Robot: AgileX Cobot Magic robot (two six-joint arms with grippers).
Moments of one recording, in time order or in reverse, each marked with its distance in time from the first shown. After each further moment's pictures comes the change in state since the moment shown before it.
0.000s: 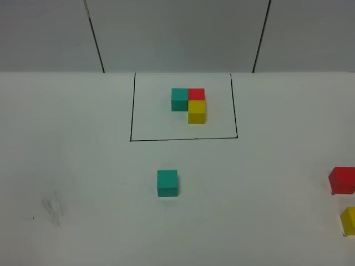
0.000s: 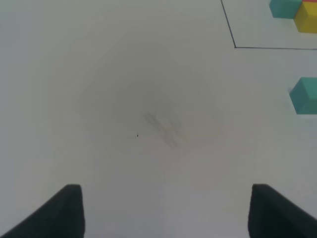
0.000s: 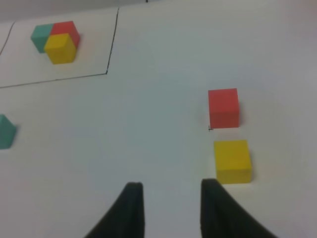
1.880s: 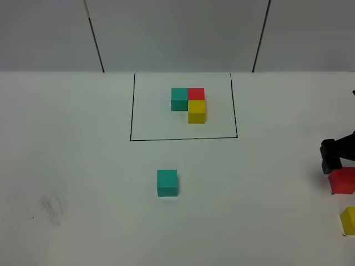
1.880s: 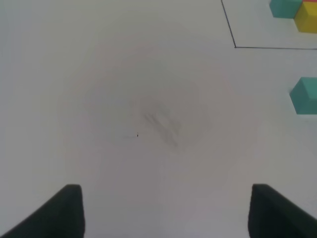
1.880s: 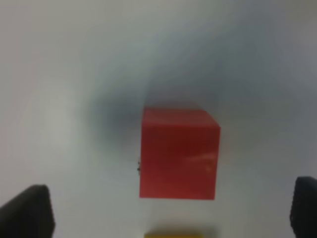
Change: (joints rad) left arm 0.000 0.000 0.000 0.000 -0.001 0.000; right arm -0.002 1.755 -0.561 -0.177 -0.306 -0.062
